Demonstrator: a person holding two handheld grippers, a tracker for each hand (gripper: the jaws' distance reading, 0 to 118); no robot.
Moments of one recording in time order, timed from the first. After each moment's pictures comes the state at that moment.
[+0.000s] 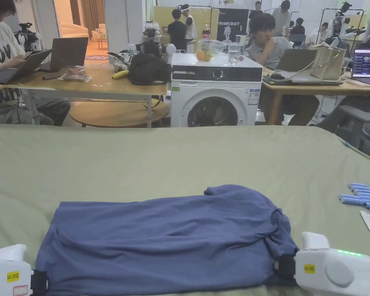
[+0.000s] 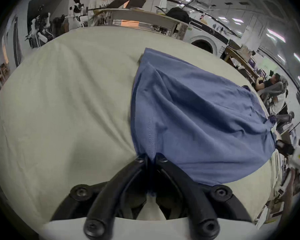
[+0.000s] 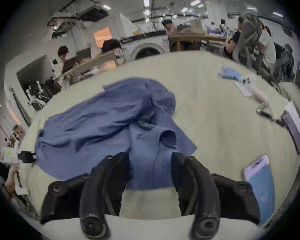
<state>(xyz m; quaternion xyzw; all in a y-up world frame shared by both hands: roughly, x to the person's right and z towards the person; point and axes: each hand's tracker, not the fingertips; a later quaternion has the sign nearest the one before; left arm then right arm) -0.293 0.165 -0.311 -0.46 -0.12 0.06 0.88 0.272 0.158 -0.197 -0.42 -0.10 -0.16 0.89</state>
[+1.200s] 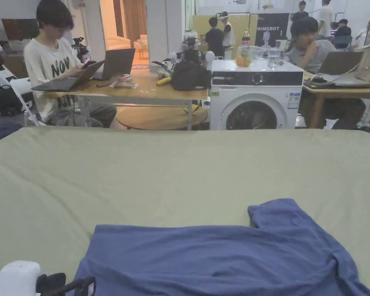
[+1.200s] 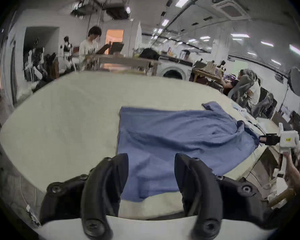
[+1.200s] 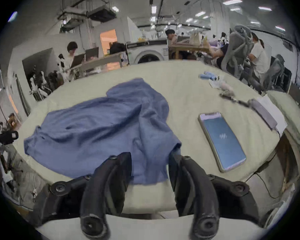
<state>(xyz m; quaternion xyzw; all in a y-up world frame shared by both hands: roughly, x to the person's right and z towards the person) -0.319 0.253 -0.104 -0.25 -0.21 0.02 0.94 0.214 0.222 0.020 -0.25 -0.10 -0.07 0.96</state>
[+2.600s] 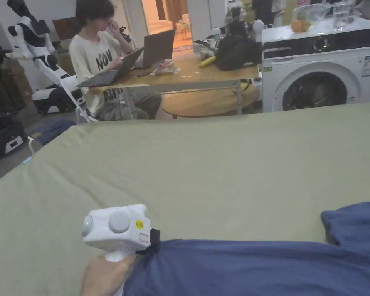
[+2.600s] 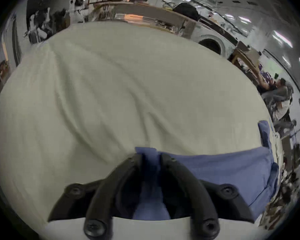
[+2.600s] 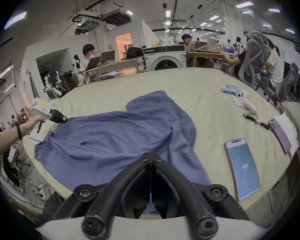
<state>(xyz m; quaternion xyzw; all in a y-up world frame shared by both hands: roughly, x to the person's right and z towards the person) -0.275 0.174 -0.423 -0.51 -0.12 0.00 0.85 0.246 0.236 -0.077 -0.30 -0.04 -0.08 0.95</state>
